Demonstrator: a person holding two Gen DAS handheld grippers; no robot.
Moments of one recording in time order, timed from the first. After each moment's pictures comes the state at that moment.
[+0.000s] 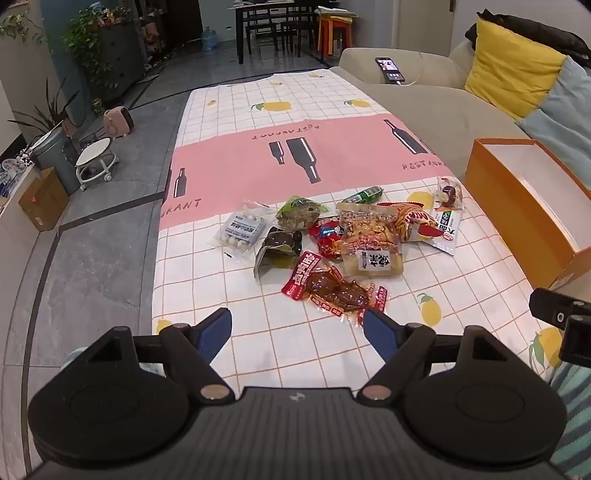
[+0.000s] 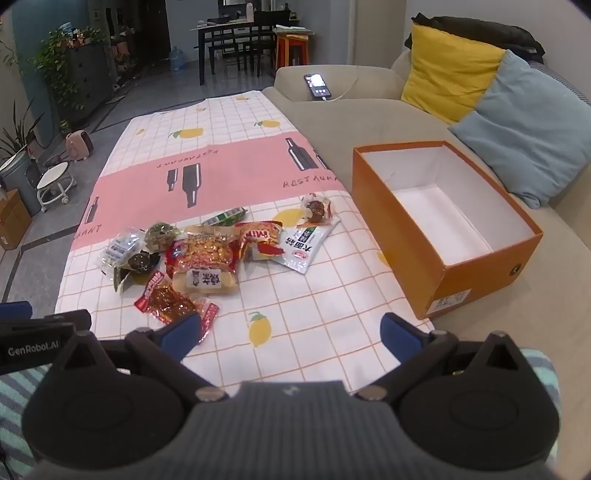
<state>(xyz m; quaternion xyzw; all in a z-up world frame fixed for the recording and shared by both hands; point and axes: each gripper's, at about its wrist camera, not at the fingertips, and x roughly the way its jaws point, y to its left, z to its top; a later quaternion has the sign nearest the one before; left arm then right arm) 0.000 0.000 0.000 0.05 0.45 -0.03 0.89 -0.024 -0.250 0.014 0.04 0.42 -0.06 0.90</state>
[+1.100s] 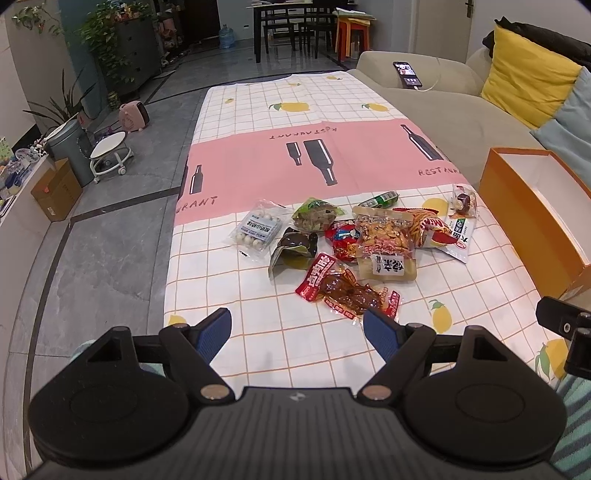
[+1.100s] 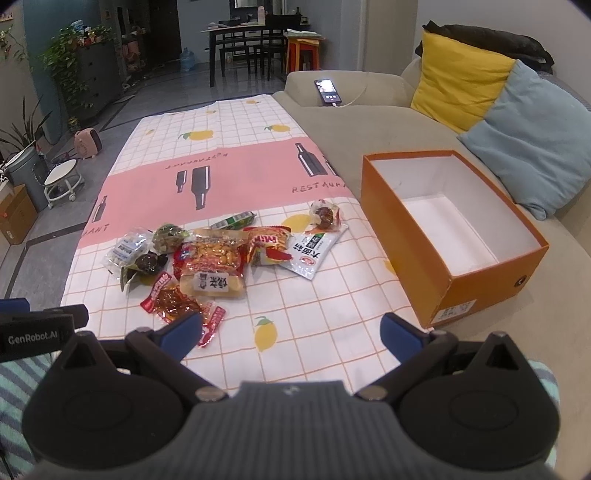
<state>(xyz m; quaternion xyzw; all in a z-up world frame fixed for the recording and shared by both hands) -0.001 0.008 0.005 0.04 0.45 0.00 0.89 -0.024 -0.246 0.016 0.03 0.42 -0.04 0.91</state>
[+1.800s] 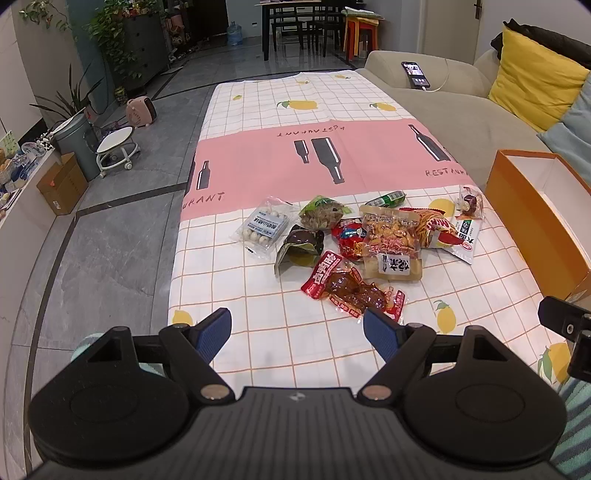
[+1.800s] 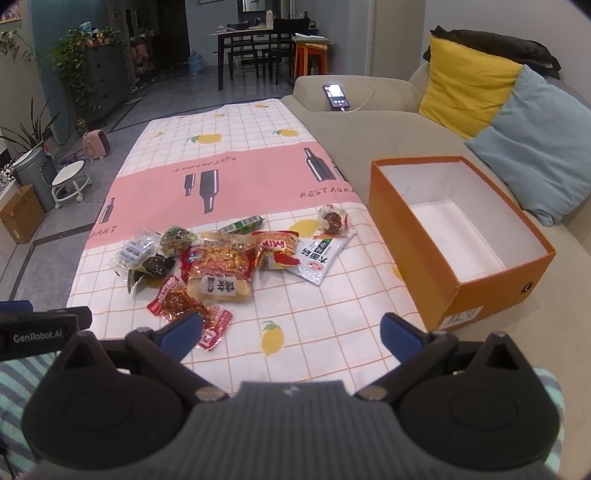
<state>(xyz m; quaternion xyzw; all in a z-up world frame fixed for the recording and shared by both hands) -0.003 0.011 0.004 0.03 0.45 0.01 0.89 -0.023 -0.244 0.017 0.03 0.41 -0.03 0.91</state>
